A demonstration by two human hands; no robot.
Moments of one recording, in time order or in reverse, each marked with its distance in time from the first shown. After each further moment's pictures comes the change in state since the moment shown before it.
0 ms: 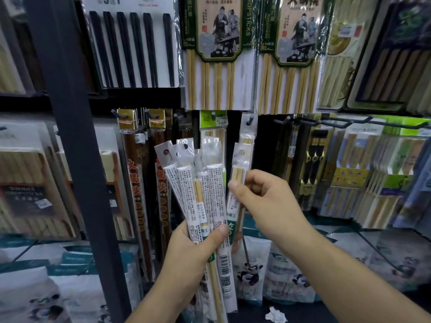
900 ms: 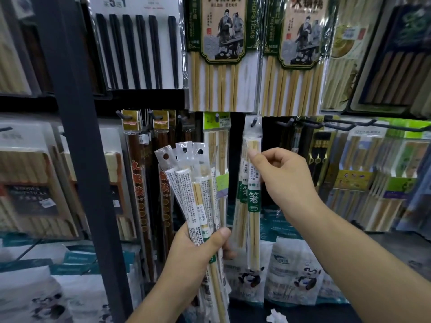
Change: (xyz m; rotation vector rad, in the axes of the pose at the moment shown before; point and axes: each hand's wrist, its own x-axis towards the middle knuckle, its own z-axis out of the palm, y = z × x) left_hand 0.001 -0.002 -0.005 -0.052 -0.014 -0.049; right_hand 0.041 -0.005 -0.017 -0.038 0.266 0.018
